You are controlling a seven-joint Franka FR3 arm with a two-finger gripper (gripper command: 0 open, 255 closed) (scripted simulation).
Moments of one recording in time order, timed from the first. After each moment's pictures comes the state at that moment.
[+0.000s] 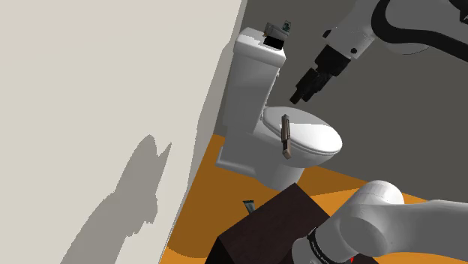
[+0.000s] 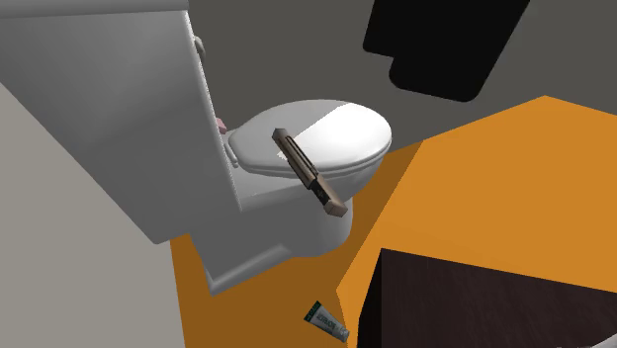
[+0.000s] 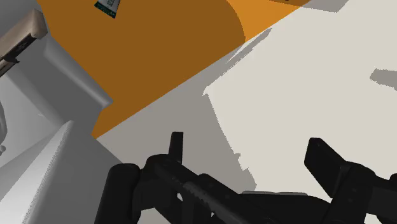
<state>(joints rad) 0.02 -0.81 -0.06 -2.29 0.10 1.64 -0.13</state>
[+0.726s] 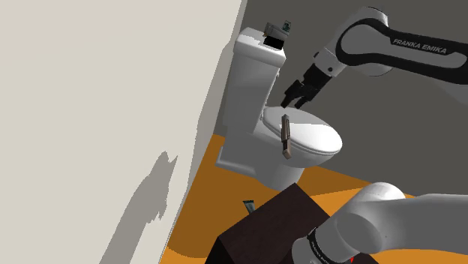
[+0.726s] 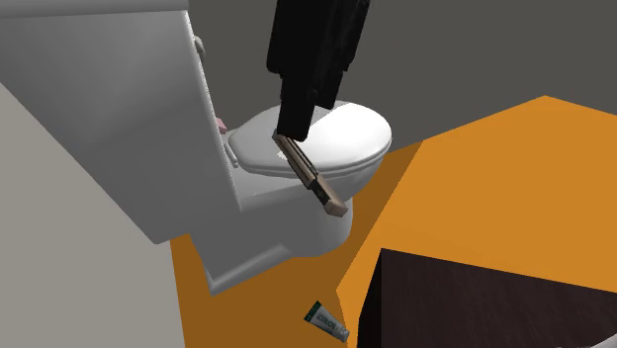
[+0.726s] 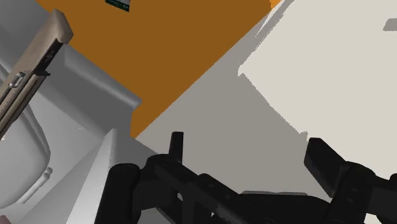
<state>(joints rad) -0.06 -0.68 -0.17 -2.39 0.08 1.89 -0.13</state>
